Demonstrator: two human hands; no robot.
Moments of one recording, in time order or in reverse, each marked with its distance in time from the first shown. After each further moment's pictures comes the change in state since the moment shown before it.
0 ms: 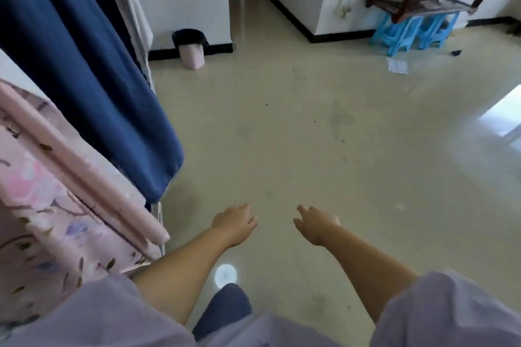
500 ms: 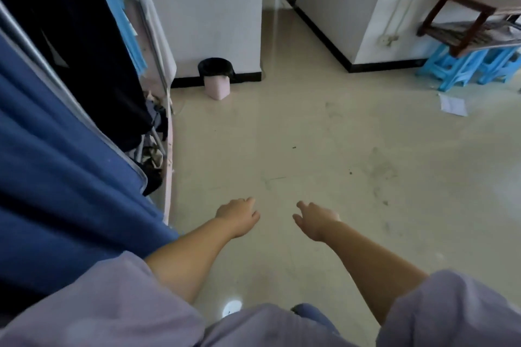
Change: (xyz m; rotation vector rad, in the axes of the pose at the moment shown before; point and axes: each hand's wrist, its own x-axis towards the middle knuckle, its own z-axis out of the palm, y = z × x) left_hand 0.322 -0.074 -0.232 0.009 0.053 -0.093; right_hand 0.334 -0.052 -0.246 -0.038 0.042 -0.147
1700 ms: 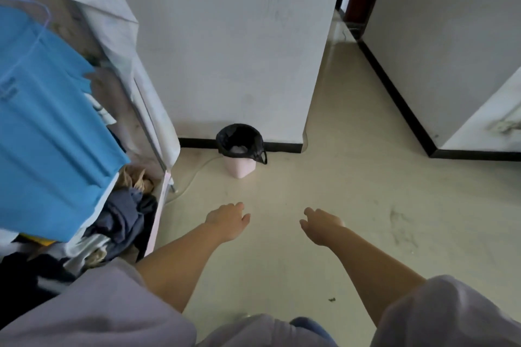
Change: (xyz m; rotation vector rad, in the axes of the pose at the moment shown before) left_hand 0.711 -0.176 -0.432 -0.129 0.066 -0.240; right_hand 0.765 -0.023 -0.477 -0.130 -0.016 -0.129
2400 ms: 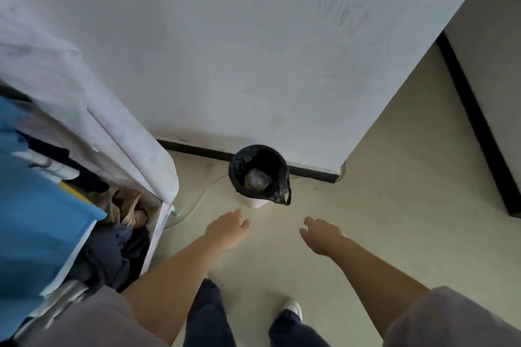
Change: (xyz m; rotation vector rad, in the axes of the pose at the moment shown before) left_hand 0.346 -0.078 -0.126 -0.303 -0.110 -0.264; right_hand 0.390 -0.043 -0.153 -0.002 -0.194 -0.112
